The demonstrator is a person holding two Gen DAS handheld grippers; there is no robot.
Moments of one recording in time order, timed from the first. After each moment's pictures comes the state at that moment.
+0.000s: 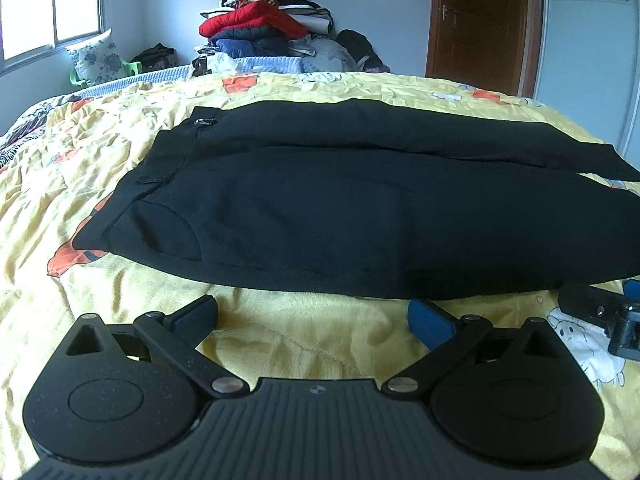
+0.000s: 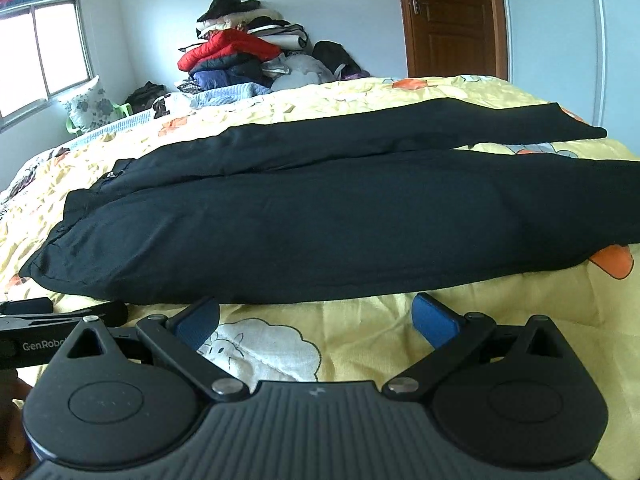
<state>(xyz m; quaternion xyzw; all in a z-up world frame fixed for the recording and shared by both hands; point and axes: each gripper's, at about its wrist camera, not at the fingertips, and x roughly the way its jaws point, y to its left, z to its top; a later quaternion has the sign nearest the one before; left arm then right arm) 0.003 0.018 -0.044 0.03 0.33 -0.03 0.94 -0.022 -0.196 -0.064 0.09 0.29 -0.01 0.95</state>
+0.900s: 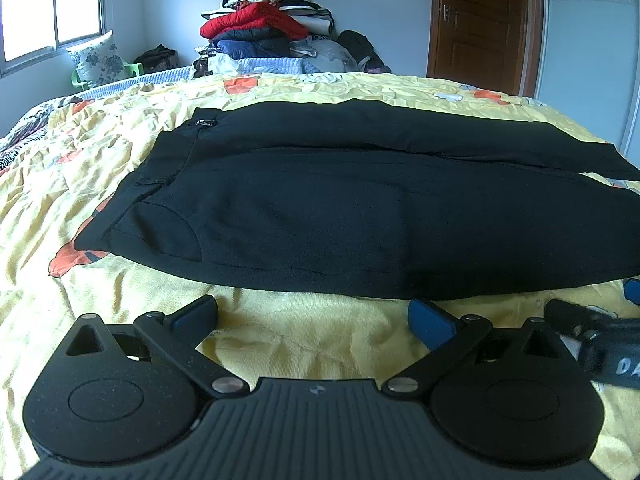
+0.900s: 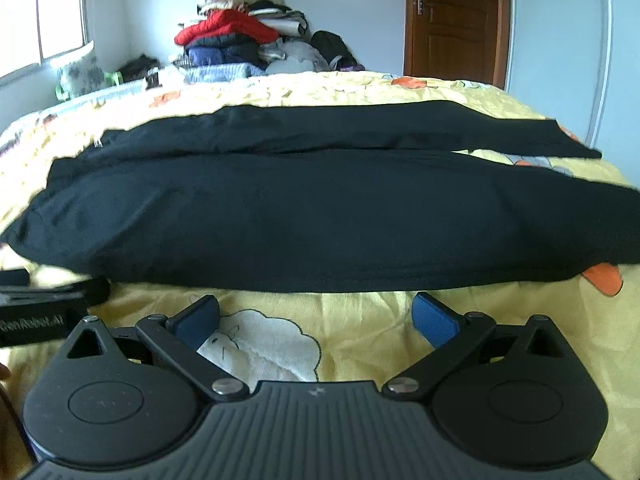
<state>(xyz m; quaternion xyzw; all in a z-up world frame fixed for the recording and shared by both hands) 0.002 0.018 -0.044 0.03 0.32 -0.03 0.94 -0.015 -0.178 -0.067 0.02 0.31 -0.03 0.95</state>
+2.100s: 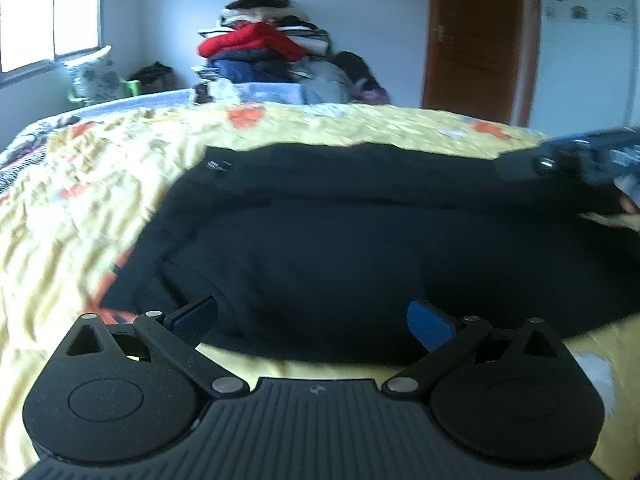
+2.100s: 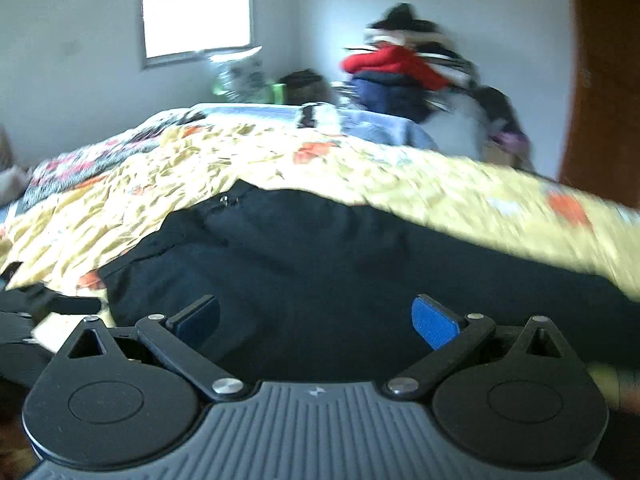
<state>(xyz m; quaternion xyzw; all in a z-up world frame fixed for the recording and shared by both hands) 0.025 0.050 -0.008 0.02 0.30 -0.03 0.95 0.103 -0.196 0.028 -0.06 0.25 0.24 0.93</state>
